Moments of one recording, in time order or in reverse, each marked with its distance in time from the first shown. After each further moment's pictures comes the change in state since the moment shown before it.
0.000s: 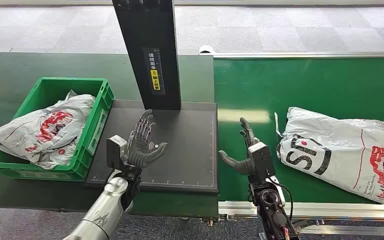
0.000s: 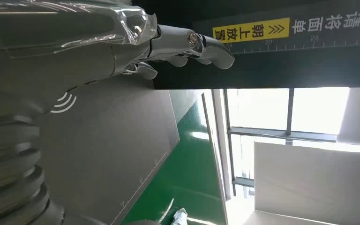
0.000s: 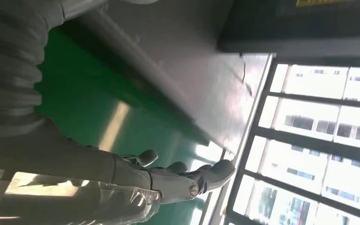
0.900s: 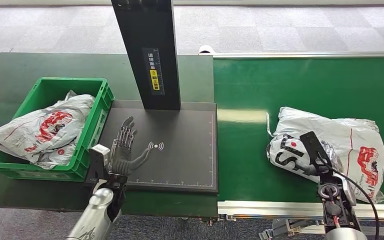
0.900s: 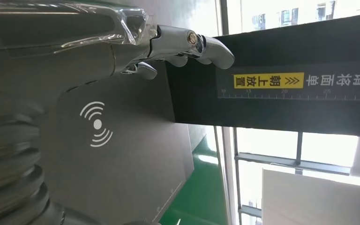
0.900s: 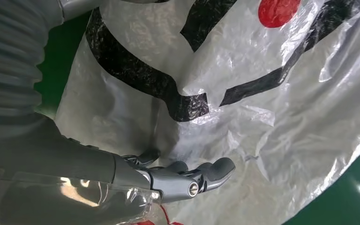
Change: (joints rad) left arm 0.145 0.039 0.075 -0.191 -0.010 0.032 0.072; right arm -0.133 -0.238 -0.330 0.212 0.560 -0.055 0.609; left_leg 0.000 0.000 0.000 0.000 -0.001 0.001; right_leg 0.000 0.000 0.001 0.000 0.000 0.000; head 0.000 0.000
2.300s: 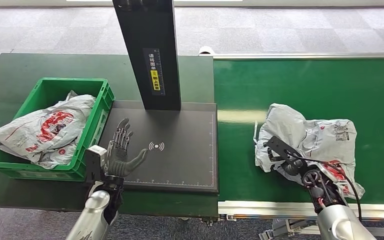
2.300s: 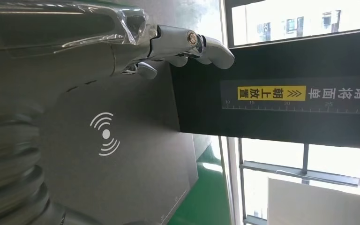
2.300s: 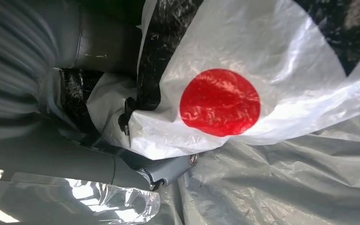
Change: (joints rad) left arm 0.037 -0.004 0.032 -0.065 -0.030 0.009 0.053; right arm -0.172 -0.008 0.170 0.291 0.165 0.310 0.030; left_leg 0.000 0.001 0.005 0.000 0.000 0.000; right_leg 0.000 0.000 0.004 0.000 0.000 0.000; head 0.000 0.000
